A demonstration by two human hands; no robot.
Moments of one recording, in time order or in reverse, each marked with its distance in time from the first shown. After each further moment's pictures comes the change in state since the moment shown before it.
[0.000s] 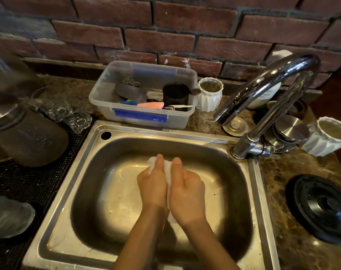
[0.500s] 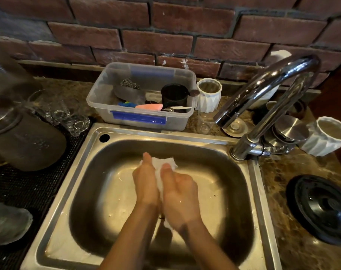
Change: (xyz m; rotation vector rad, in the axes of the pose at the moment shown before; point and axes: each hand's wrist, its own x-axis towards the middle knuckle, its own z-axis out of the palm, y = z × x) left_hand 0.020 0.012 -0.002 -0.092 0.048 -0.080; right_hand 0.001 -0.003 0.012 0.060 -0.106 0.038
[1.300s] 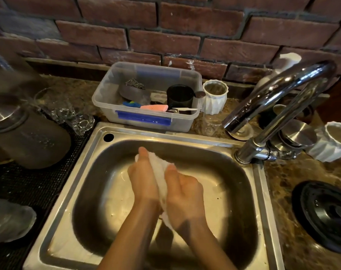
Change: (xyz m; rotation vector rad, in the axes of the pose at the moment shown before) left_hand -0.002 0.017 -0.006 -0.128 -0.054 -0.034; right_hand -0.012 -0.018 -0.003 -0.046 -0.085 0.014
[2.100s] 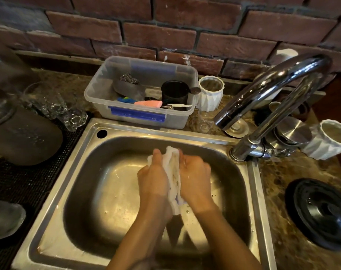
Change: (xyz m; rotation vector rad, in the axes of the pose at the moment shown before) left_hand -0.005 -0.022 0.019 0.176 0.024 0.021; right_hand 0.049 0.017 -0.027 -0.305 0.129 -0.140
